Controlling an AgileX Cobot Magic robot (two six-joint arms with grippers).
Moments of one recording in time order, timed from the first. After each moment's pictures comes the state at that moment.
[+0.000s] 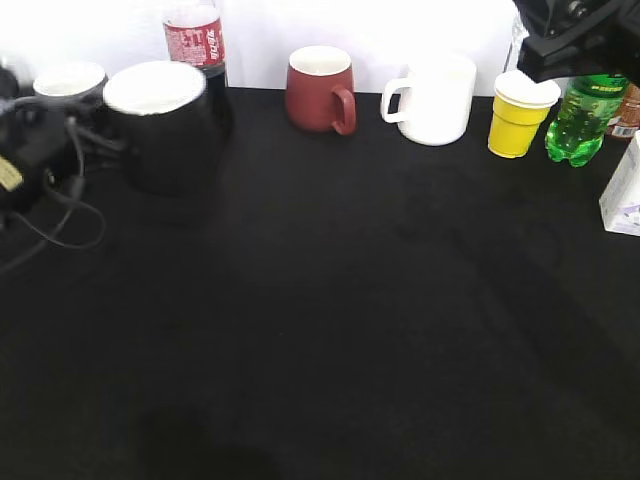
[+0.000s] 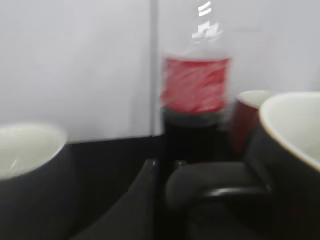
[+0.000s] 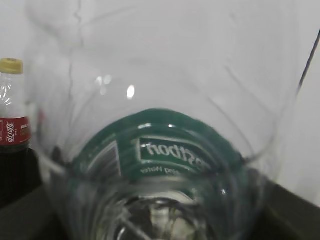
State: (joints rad) left arm -0.21 1.83 -0.62 0.15 -1.11 -0.16; right arm 0.42 1.30 -0.59 0.08 -0.77 -0.25
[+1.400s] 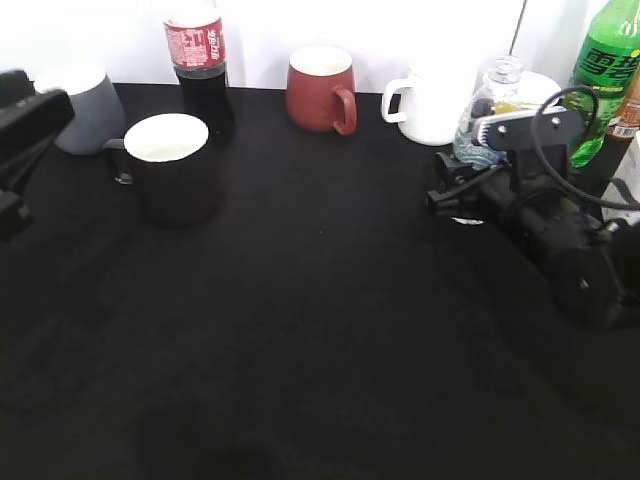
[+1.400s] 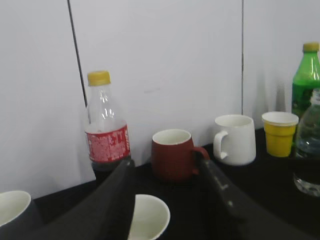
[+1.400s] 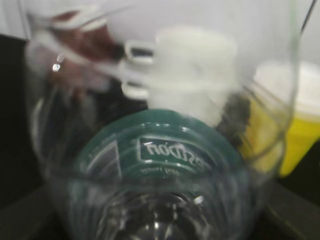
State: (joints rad) left arm -0.26 1.11 -0.26 0.38 -0.88 -0.20; right arm 0.42 2.00 -0.66 0.24 -1.09 -0.14
